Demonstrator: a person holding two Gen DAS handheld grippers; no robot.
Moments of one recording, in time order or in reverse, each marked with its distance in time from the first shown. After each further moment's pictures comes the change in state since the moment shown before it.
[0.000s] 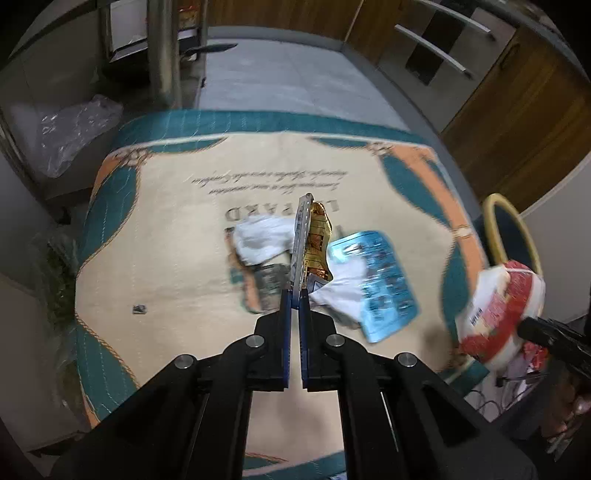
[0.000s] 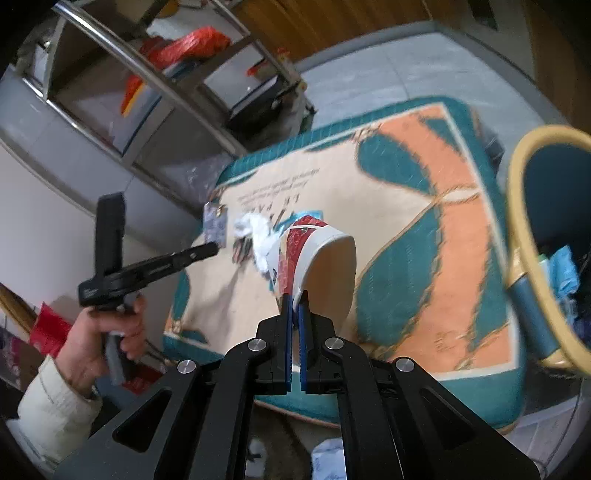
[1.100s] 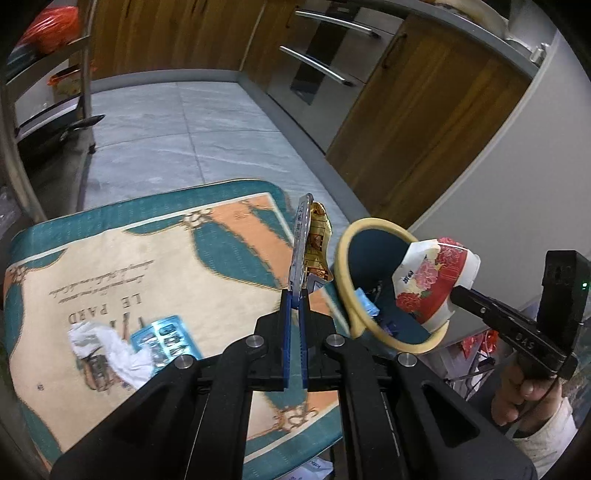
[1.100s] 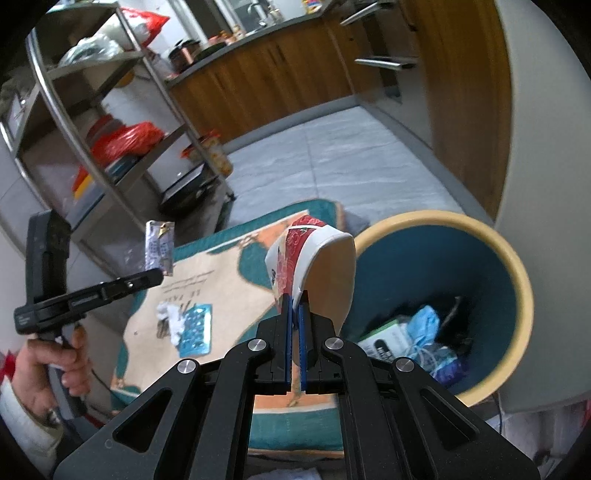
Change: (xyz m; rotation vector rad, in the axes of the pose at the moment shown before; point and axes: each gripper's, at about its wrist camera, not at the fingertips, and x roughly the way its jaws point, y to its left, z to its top) left arm -0.029 -0.170 0.048 0.193 -0.096 -0.259; right arm -0.125 -0.076 0.014 0.051 -0.300 -0.276
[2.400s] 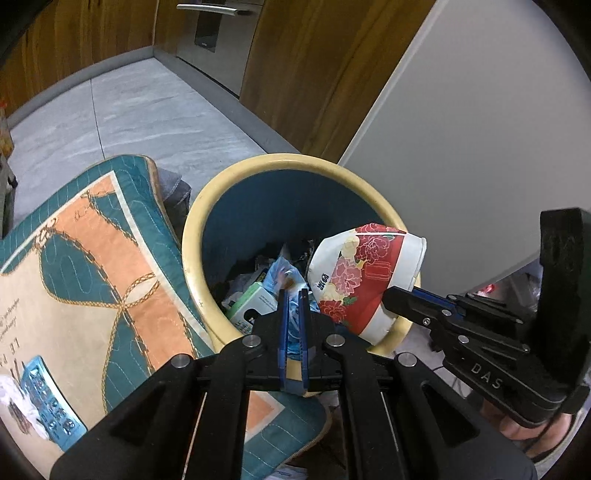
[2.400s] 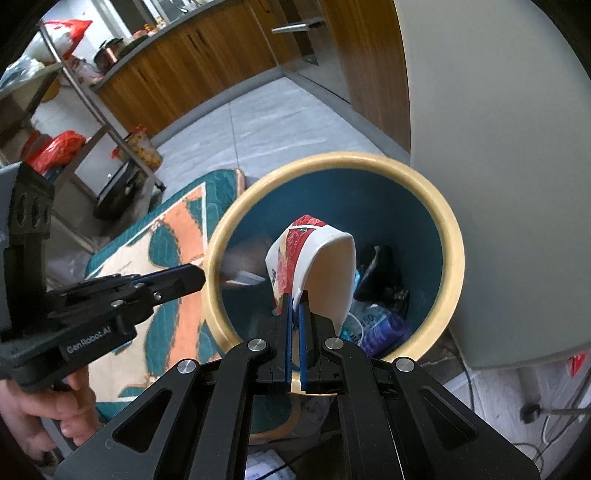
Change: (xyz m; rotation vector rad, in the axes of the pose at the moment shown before) left arm 0.135 -0.145 -0.009 0.232 0.199 -0.064; right arm 0.016 -0.080 -0.025 0.160 0.112 -0.189
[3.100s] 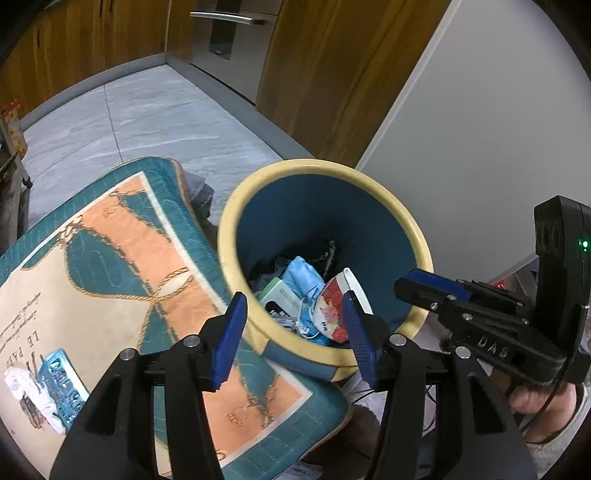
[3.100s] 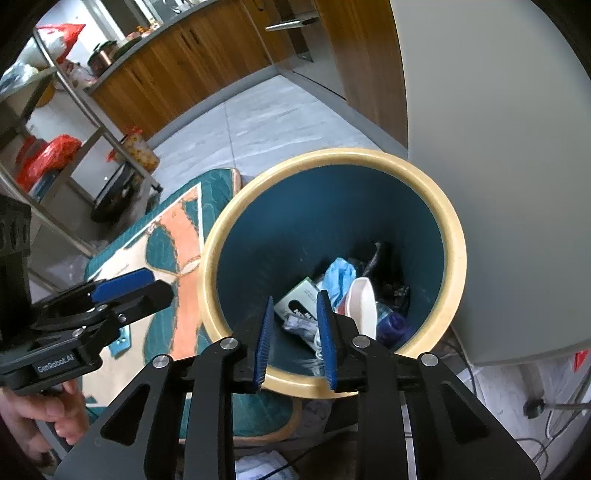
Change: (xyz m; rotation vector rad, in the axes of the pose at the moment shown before) left arm -0.024 0.022 -0.011 -0.012 -0.032 0.039; right arm 0.002 -0.003 0.002 0.023 0.002 0.002
